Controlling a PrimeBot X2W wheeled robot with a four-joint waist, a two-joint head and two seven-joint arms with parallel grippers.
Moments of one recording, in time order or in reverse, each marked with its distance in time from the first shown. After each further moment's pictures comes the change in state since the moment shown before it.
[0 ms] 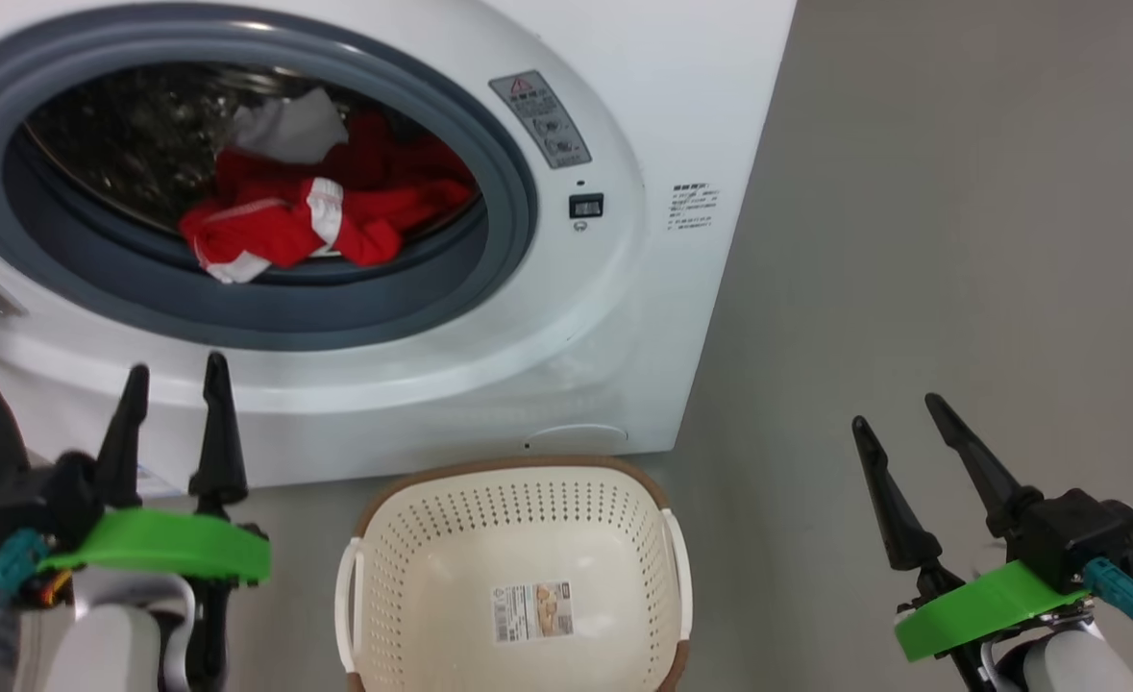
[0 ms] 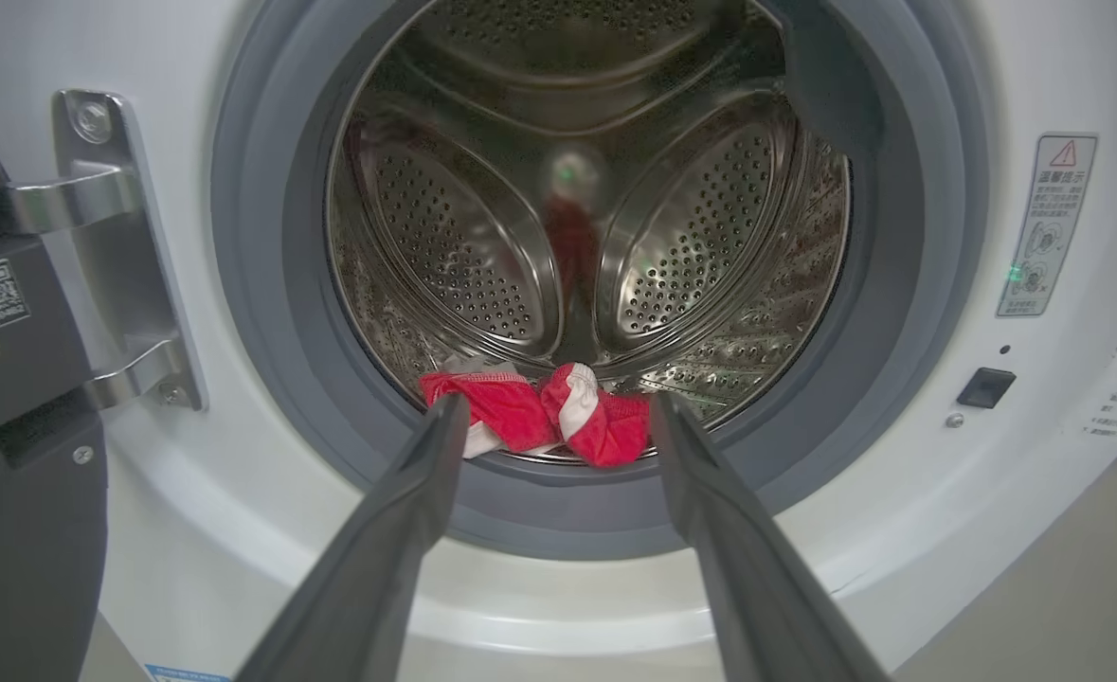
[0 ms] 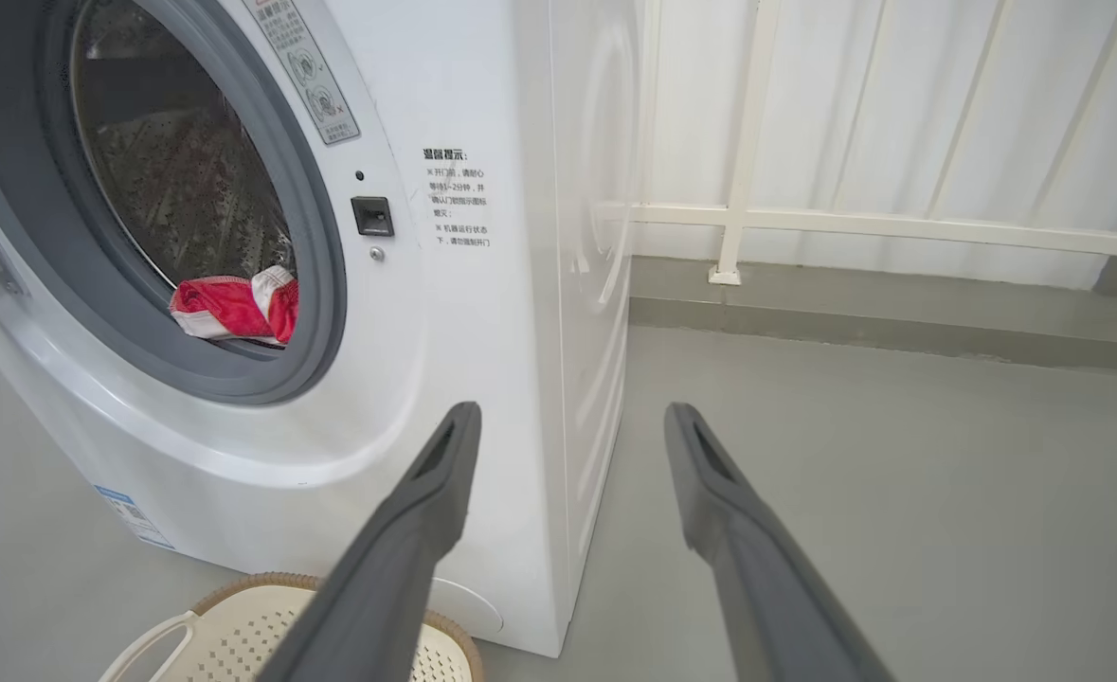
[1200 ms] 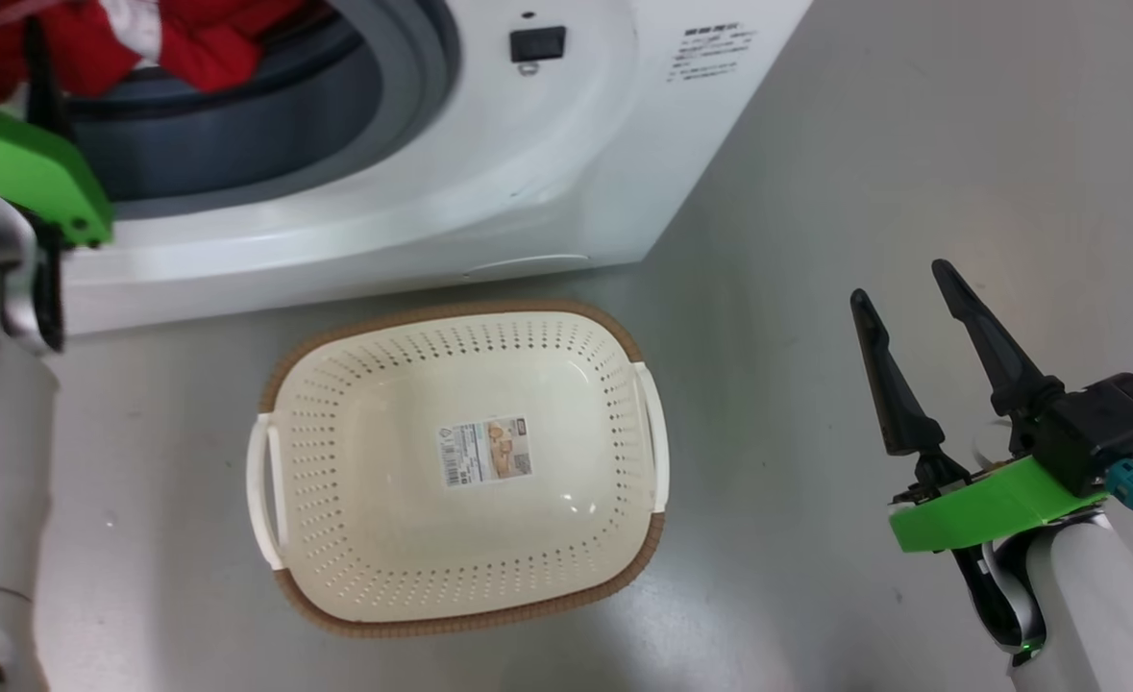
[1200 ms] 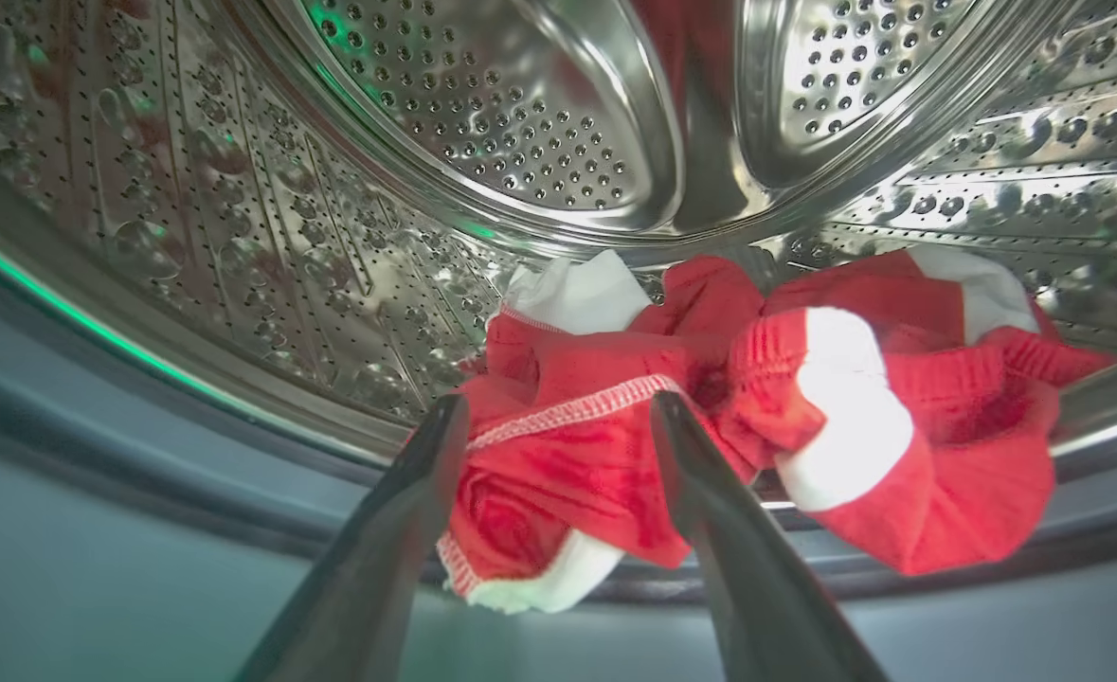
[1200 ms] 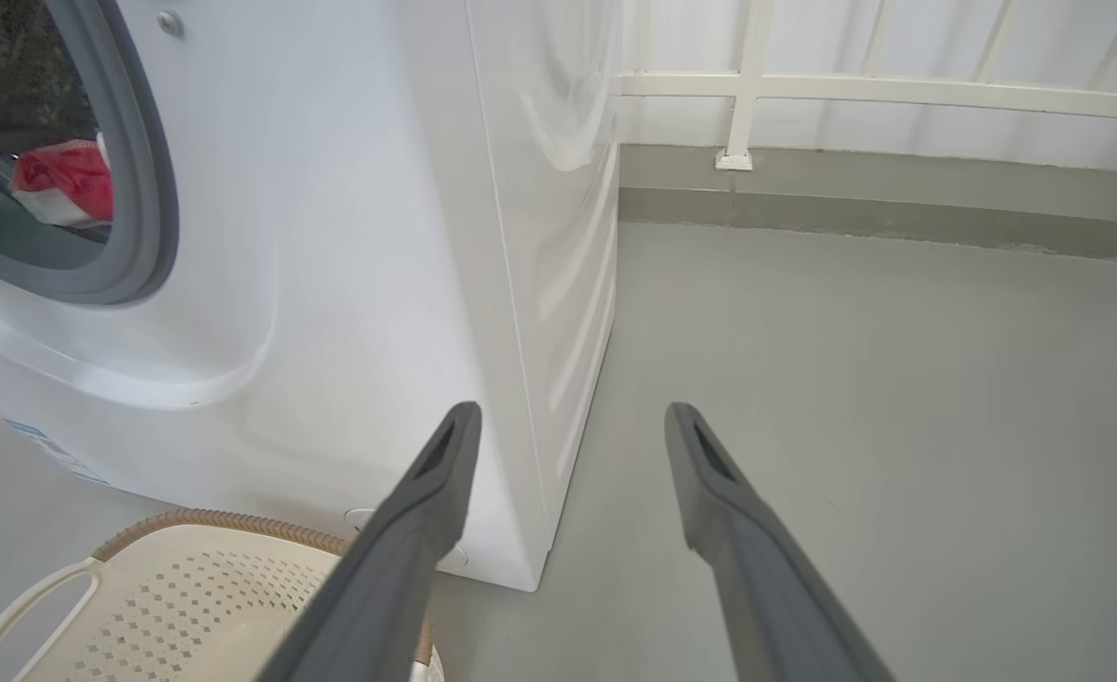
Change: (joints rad) left arm -0.799 0.147 -0.125 0.681 0.153 0.076 0.062; right arm -0.181 -0.020 0.017 -0.040 0.000 0.000 0.000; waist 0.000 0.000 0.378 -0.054
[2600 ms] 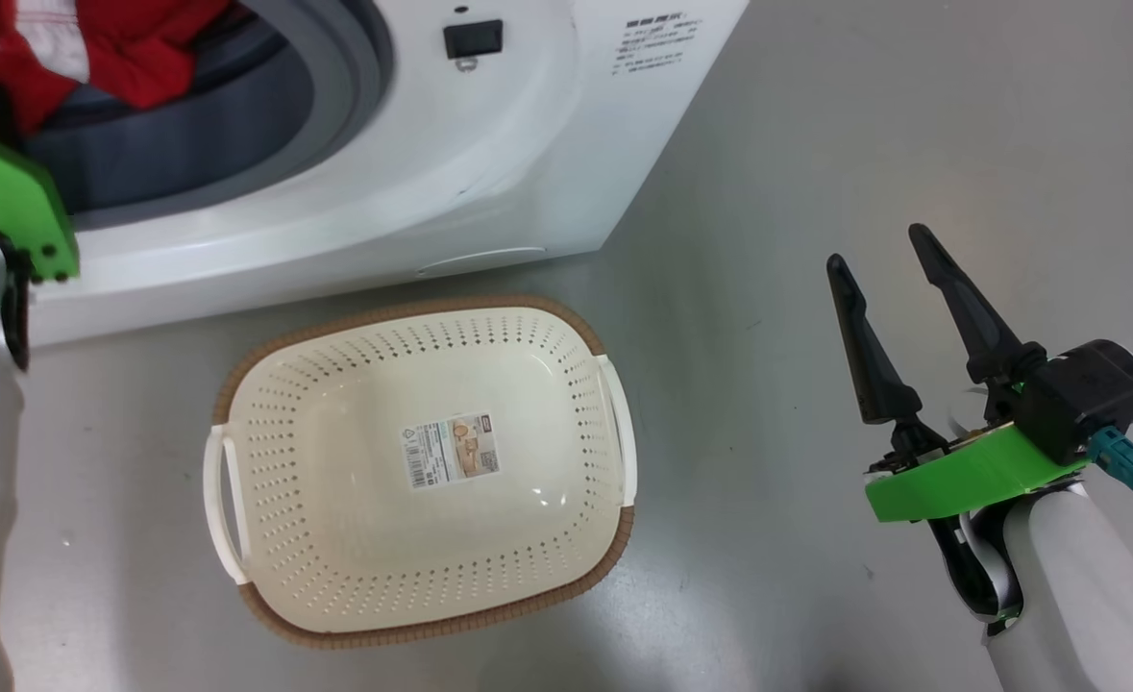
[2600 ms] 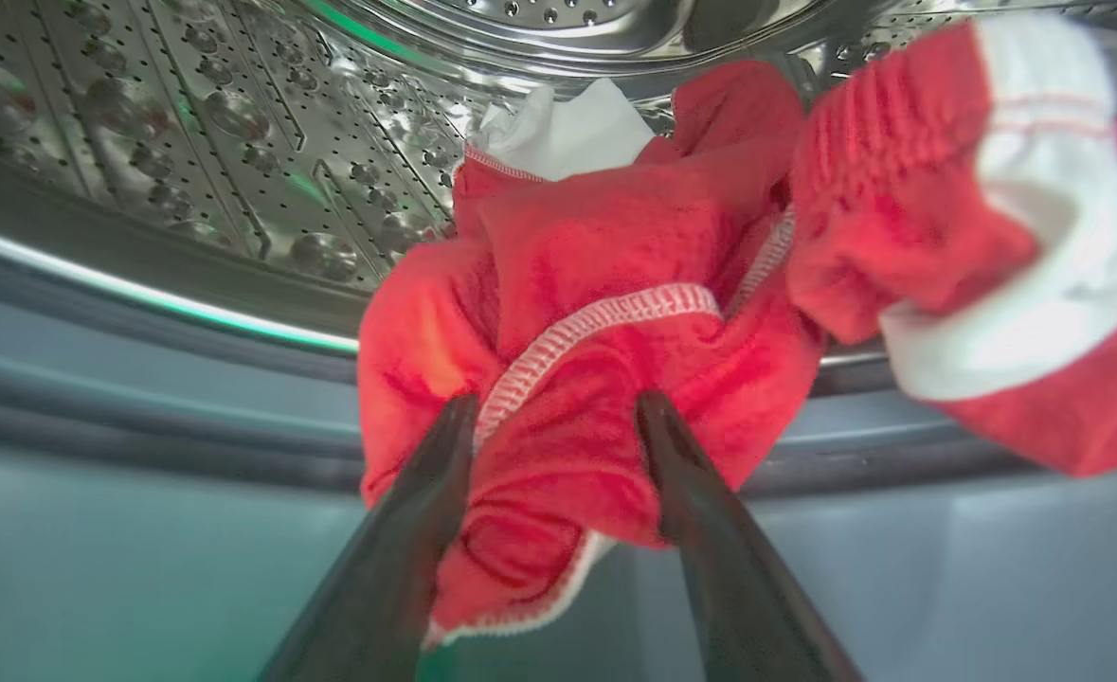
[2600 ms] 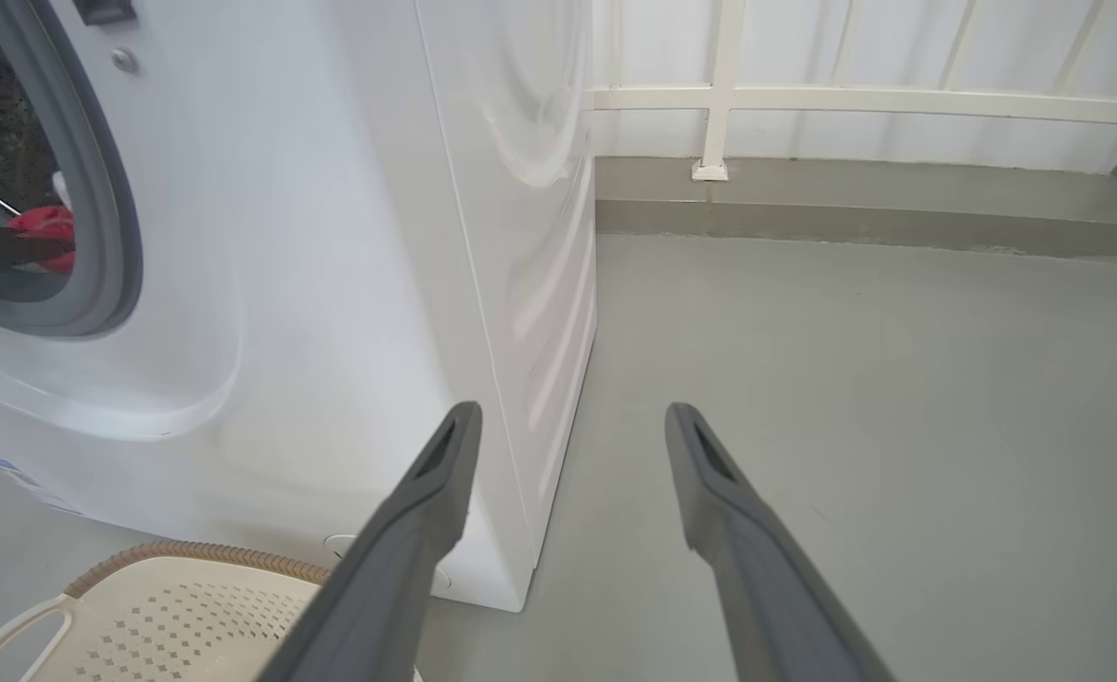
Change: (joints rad) left arm -0.096 0.042 -0.086 0.239 0.003 0.005 0.061; right arm -0.067 0.033 0.020 0.022 0.011 0.000 0.000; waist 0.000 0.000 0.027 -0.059
